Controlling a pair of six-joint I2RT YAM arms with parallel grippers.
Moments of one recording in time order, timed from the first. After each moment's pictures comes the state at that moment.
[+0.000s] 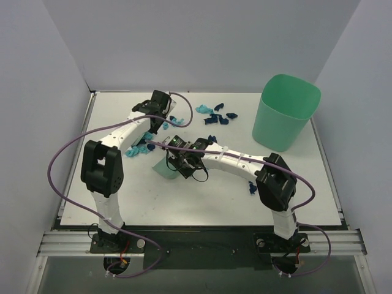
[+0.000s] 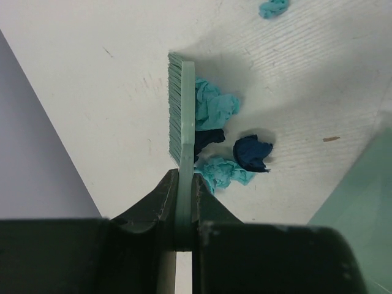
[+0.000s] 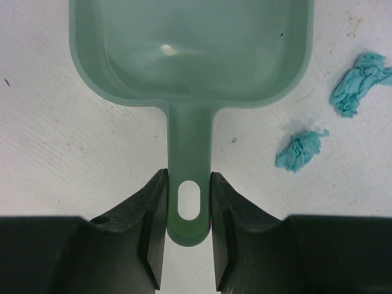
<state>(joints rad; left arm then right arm) -0.38 1.93 1.62 -0.71 -0.43 0.28 0.98 1.93 1.52 -0.71 0.15 0.08</state>
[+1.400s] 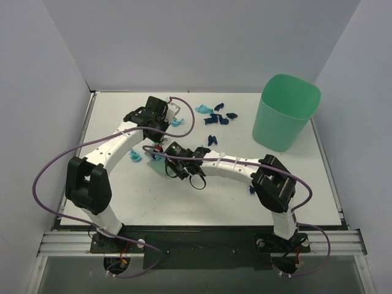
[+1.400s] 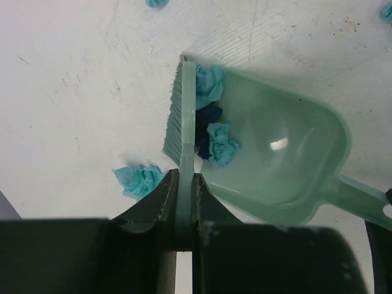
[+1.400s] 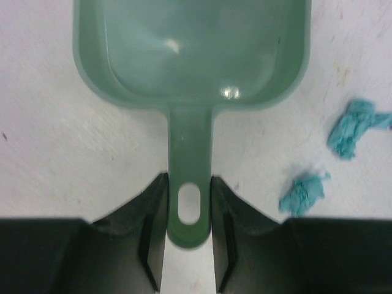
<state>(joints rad) -0.44 1.70 1.44 -0.71 -0.17 0.21 1.02 1.95 1.43 -0.47 0.24 0.06</state>
